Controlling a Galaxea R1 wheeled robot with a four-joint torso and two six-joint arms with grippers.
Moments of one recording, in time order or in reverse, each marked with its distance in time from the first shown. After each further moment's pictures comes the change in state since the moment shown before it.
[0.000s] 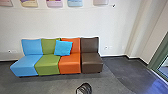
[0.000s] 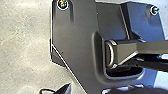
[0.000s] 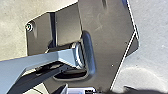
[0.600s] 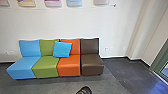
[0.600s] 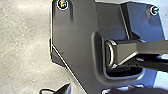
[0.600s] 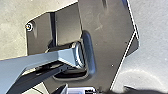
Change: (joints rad) left arm 0.000 0.000 0.000 0.000 0.000 0.000; right arm 0.000 0.000 0.000 0.000 0.000 -0.002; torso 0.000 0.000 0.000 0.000
